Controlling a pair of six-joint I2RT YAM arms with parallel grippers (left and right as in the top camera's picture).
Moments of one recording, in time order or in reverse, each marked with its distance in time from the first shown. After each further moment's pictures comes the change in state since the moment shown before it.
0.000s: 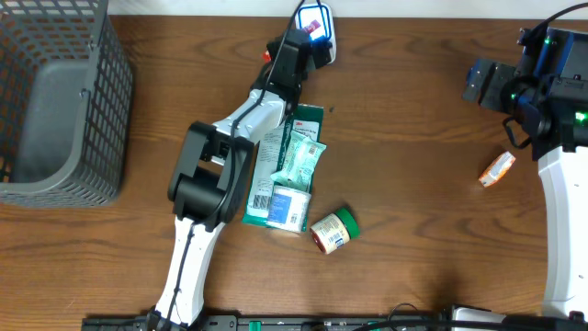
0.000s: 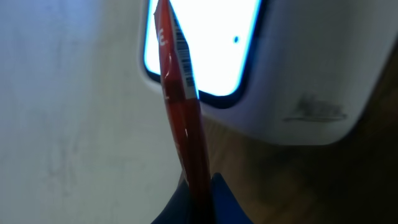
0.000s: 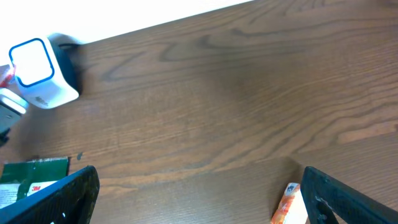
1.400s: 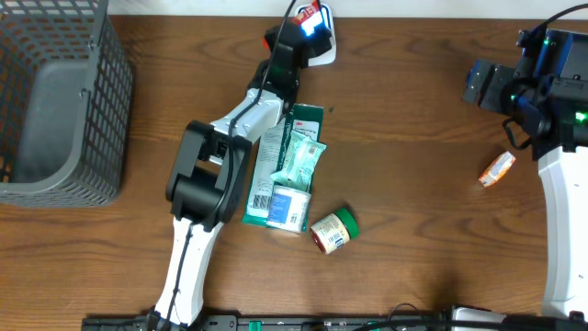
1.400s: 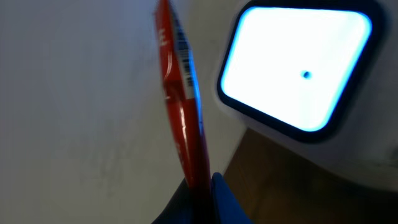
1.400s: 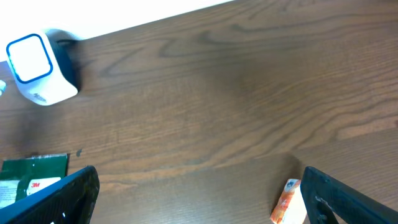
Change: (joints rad) left arm 0.003 -0.030 0.000 0.094 0.007 -0.030; right arm 0.000 0.000 0.000 -0.015 0.000 0.000
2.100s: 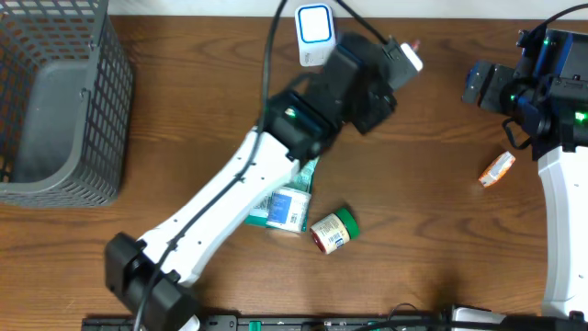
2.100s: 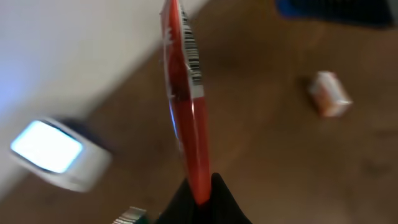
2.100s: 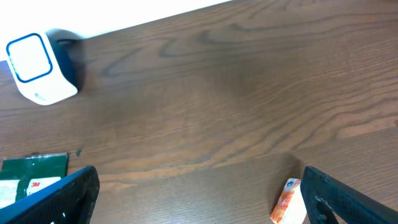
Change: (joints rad) left arm -0.351 -0.590 -0.013 -0.830 0.428 -0.927; right arm 0.000 0.000 0.000 0.000 0.000 0.000
